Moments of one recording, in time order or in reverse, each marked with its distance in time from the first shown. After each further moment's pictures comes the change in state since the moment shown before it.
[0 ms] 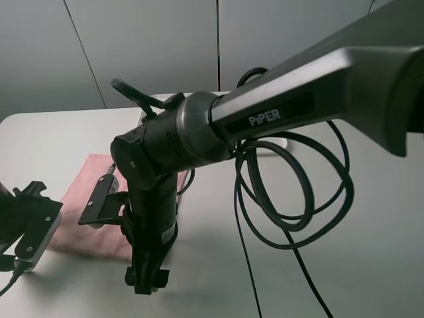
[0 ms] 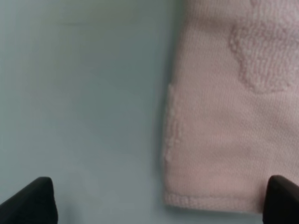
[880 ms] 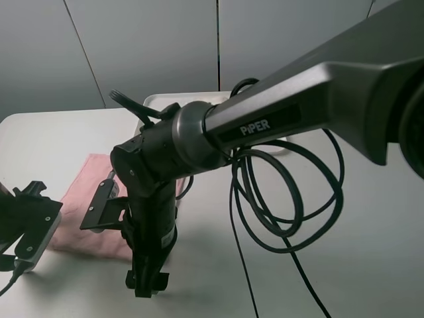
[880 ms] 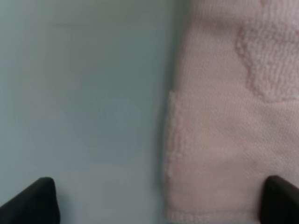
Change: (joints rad) left arm 0.000 0.000 0.000 0.000 0.000 0.000; right arm 0.013 0.032 -0.005 -0.010 -0.021 0.002
